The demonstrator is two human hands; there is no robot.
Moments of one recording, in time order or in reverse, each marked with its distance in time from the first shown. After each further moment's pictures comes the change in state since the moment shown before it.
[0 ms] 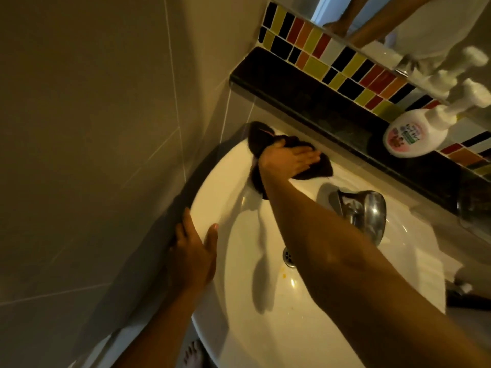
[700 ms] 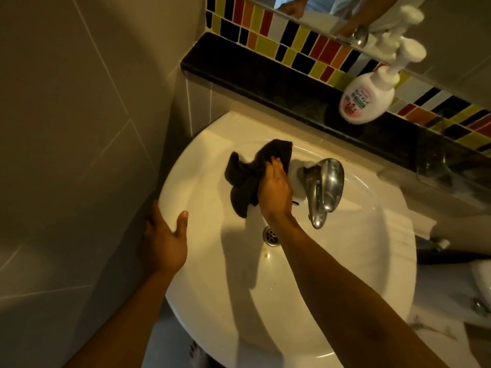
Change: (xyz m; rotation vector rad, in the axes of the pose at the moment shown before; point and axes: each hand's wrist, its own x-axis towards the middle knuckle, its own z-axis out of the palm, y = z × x) left_hand -0.003 0.000 0.008 0.038 0.064 0.007; right_hand -0.010 0.148 -0.061 -0.216 -0.150 -0.757
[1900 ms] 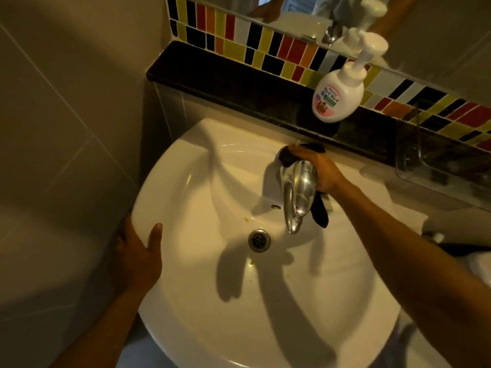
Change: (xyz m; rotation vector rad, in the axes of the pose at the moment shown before) left_hand 0.002 -0.004 0.004 -0.033 -0.054 -0.030; right_hand 0.057 0.116 -0.123 0.275 -0.254 -0.214
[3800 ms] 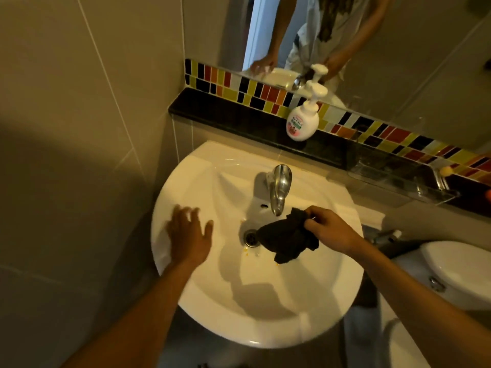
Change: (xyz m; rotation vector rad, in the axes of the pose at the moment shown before) left_hand -0.059 0.043 -0.001 0.151 -0.121 0.400; right_hand -0.192 -0.084 -0.012 0.250 -0.049 0.314
